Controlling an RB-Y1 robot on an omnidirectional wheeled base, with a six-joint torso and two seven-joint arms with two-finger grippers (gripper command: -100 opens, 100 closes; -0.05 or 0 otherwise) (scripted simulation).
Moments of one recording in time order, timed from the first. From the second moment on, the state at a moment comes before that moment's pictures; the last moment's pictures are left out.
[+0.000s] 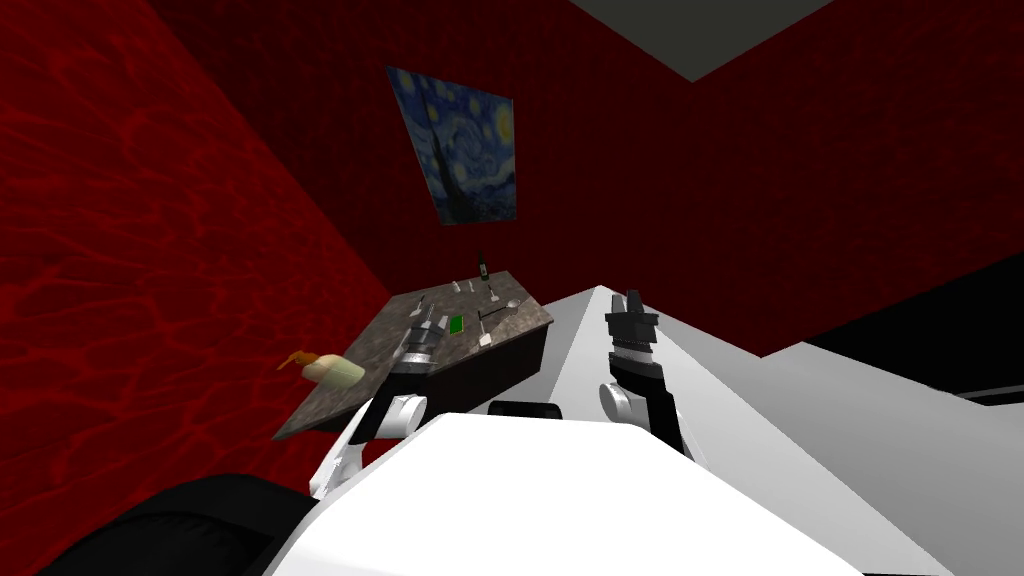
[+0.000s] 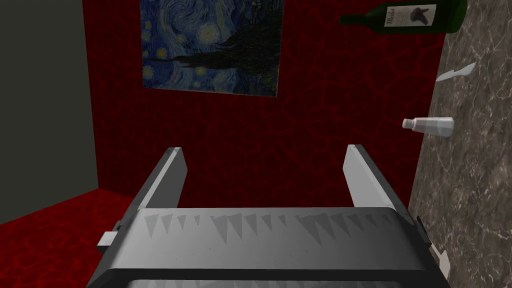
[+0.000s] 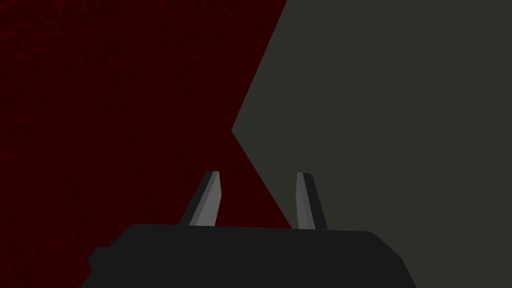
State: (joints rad) left arm 0.59 0.33 0.09 -2.26 0.20 -0.22 0.13; right arm 0.48 0.04 0.00 -2.26 -0.01 -0.47 -0.02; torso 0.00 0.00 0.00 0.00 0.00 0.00
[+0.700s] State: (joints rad) left arm 0.63 0.52 0.15 -2.21 0.30 -0.11 0.12; right arm 0.48 0.04 0.00 -2.26 -0.01 -0.47 -0.02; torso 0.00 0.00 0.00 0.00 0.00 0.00
